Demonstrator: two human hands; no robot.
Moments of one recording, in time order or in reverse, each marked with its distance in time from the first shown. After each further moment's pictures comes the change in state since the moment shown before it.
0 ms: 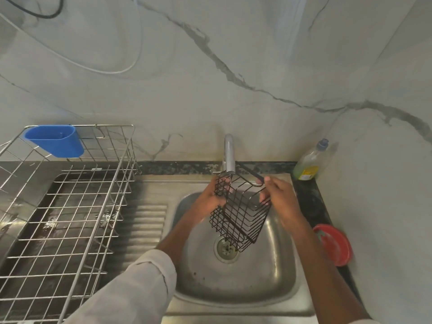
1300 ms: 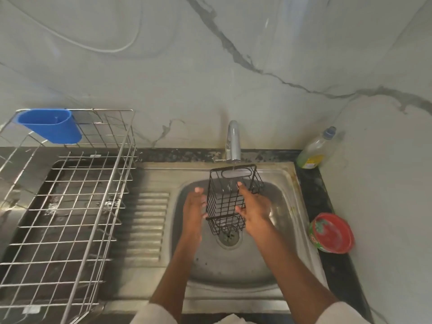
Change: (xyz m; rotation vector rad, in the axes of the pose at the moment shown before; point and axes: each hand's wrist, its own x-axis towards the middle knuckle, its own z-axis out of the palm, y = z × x) left_hand -0.070 -0.041 0.016 -0.485 0.499 -0.188; right_hand -0.032 0.022 0.087 0.482 0.209 0.572
